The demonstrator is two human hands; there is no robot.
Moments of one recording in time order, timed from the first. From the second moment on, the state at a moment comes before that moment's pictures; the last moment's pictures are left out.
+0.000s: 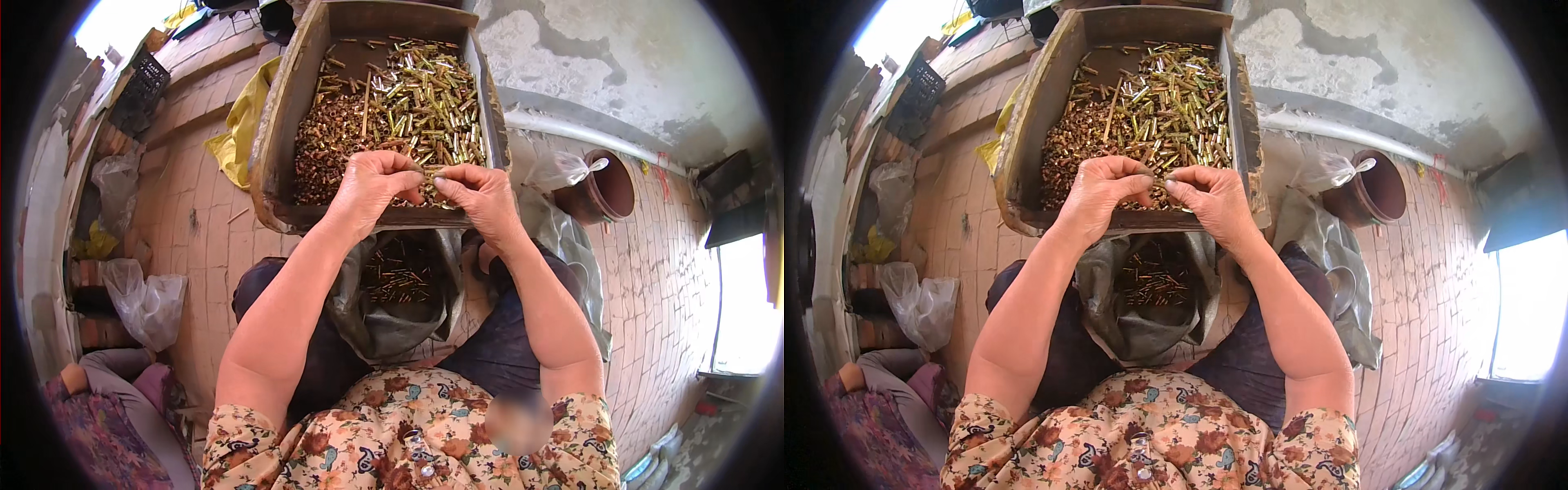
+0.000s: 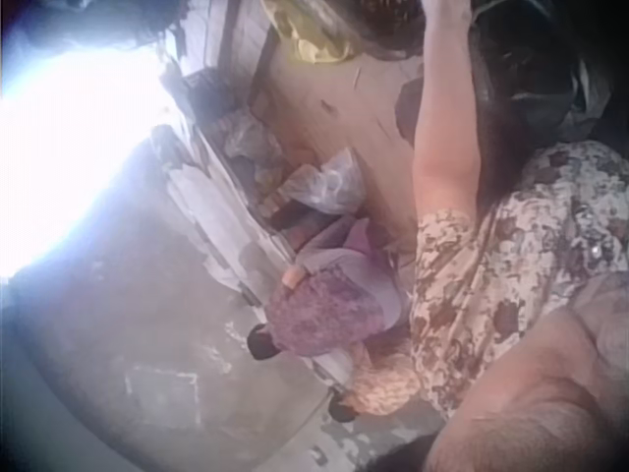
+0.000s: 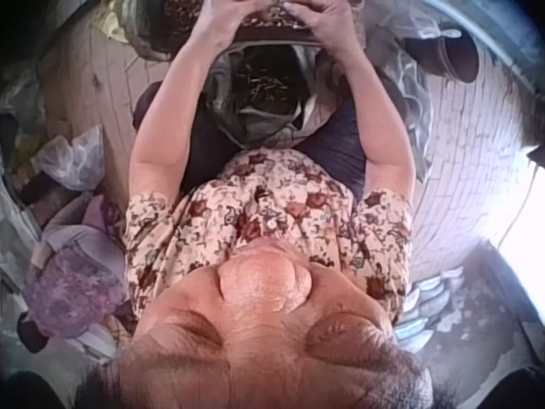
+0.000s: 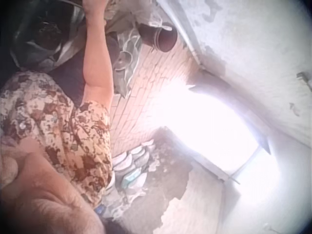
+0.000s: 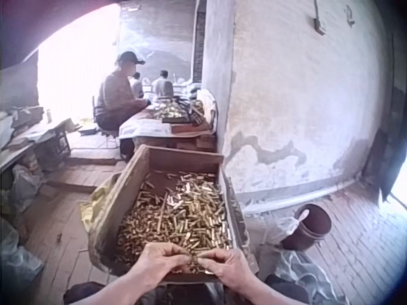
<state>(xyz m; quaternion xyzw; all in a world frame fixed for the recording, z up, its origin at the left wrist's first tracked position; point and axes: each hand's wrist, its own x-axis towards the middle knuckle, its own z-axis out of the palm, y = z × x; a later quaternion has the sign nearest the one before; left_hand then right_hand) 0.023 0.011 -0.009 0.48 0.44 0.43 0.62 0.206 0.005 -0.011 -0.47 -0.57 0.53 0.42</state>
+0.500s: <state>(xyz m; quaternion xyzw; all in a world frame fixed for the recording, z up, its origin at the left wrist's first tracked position) 0.016 0.002 -0.003 0.39 0.40 0.48 0.68 0.200 0.001 -0.004 -0.45 -0.52 0.57 0.44</state>
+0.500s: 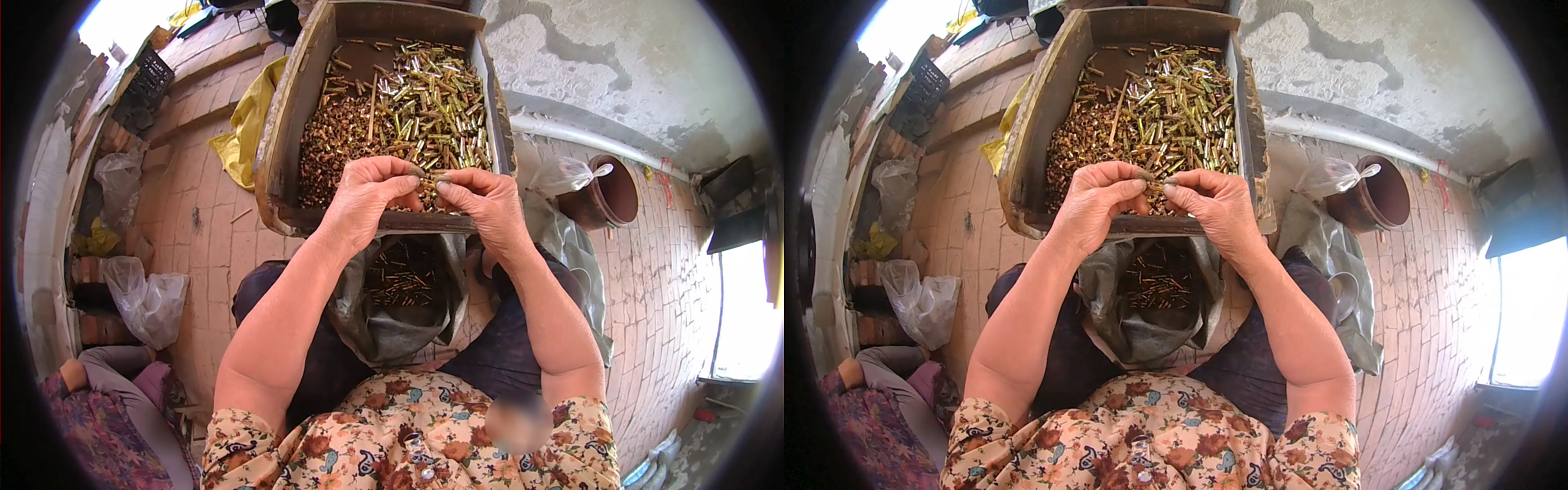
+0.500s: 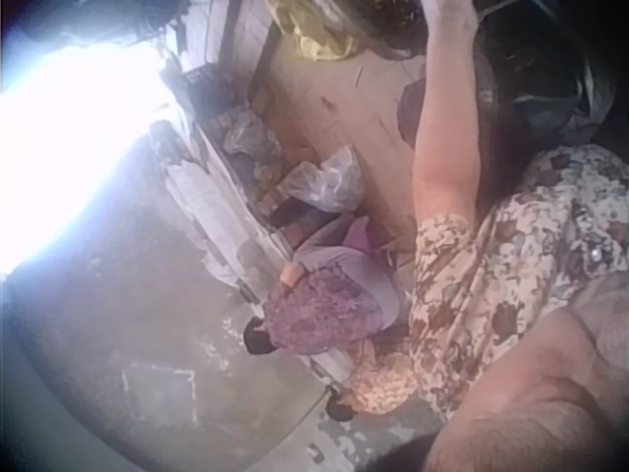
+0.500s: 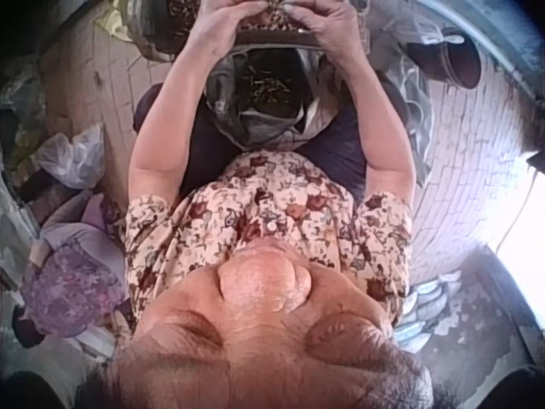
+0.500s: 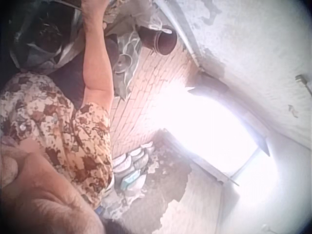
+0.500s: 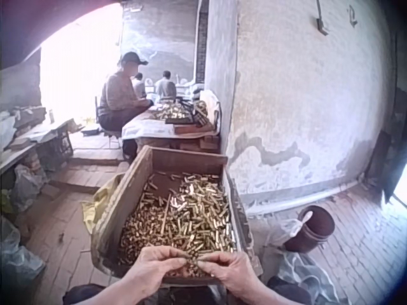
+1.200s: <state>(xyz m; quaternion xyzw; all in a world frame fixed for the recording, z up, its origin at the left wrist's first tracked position) 0.016 -0.004 0.000 0.42 0.40 0.49 0.66 0.200 0.002 -0.008 -0.39 -0.40 0.66 0.49</state>
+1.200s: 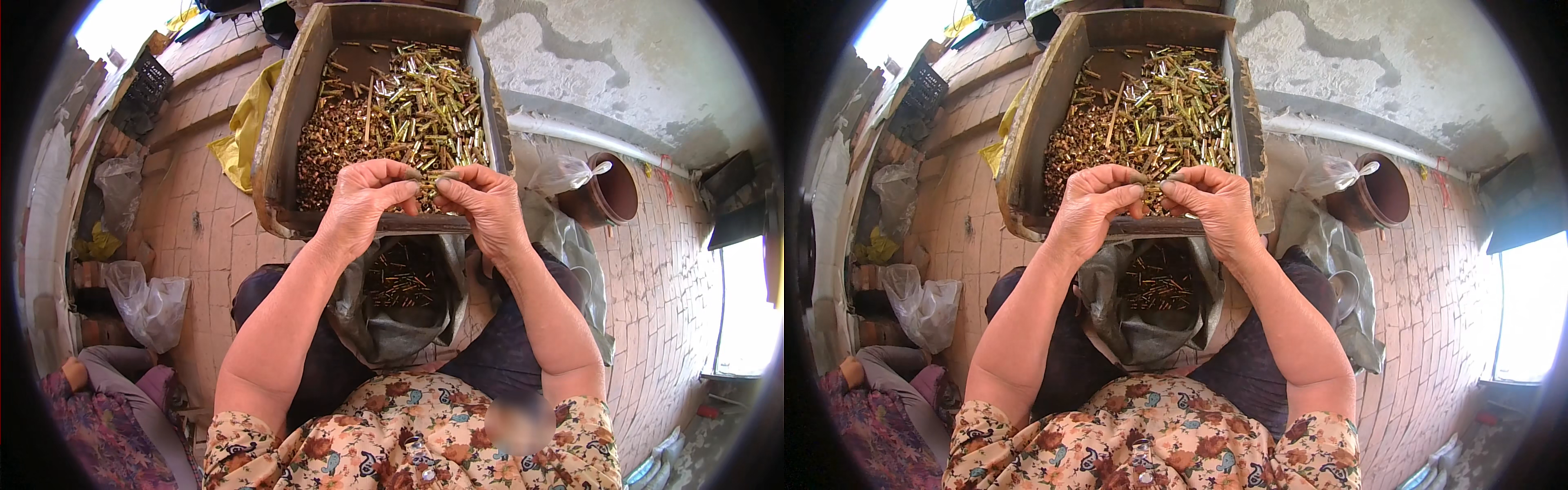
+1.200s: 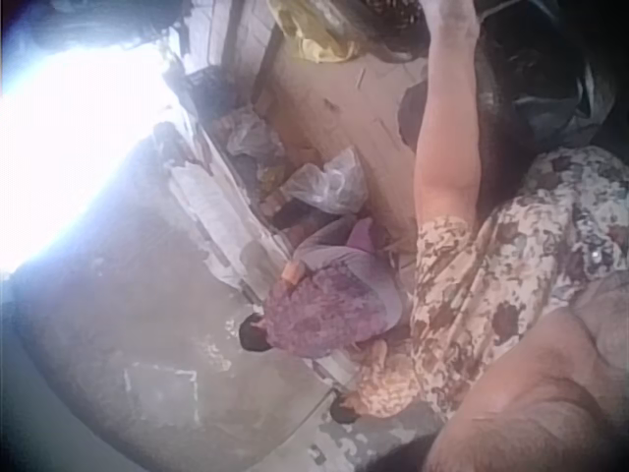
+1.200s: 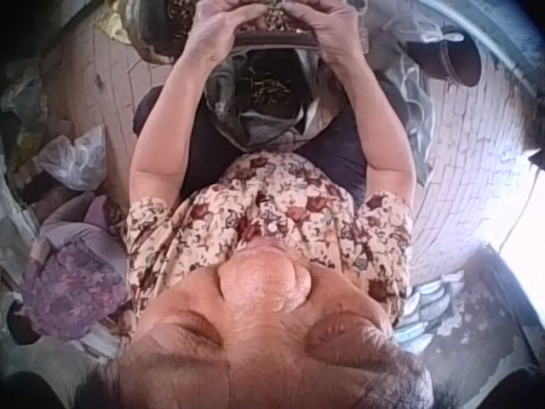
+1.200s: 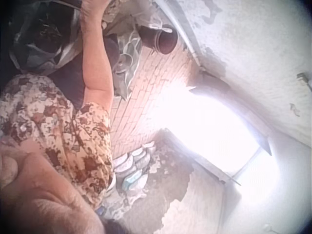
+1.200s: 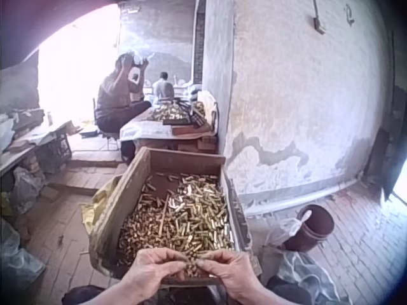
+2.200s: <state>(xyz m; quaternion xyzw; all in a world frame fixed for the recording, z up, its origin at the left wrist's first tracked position) 0.011 -0.017 -0.002 0.40 0.32 0.46 0.73 0.207 -0.004 -0.014 -0.31 -0.39 0.74 0.45</state>
